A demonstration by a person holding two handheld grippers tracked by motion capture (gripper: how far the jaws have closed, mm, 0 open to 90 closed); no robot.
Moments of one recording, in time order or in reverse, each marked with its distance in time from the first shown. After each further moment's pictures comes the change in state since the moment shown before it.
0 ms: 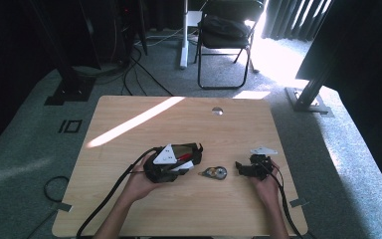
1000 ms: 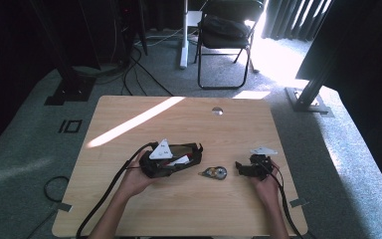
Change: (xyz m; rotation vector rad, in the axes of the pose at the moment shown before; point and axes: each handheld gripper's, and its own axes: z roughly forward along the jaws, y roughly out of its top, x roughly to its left) left arm 0.014 0.000 -0.008 0.010 0.042 -0.002; right arm 0.000 0.000 0.000 0.000 0.000 0.000
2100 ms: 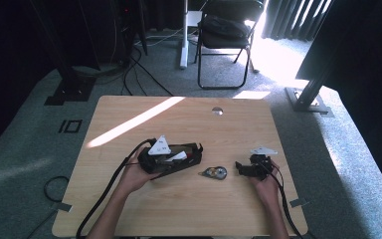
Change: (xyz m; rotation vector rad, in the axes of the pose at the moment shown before) left arm 0.013 -0.003 0.003 0.005 0.032 -0.011; right arm 0.000 0.000 0.000 0.000 0.000 0.000
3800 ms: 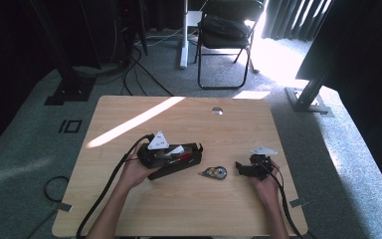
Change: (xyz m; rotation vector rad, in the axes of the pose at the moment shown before) left arm 0.017 -0.004 0.008 -0.003 0.050 -0.037; right arm 0.000 0.000 0.000 0.000 0.000 0.000
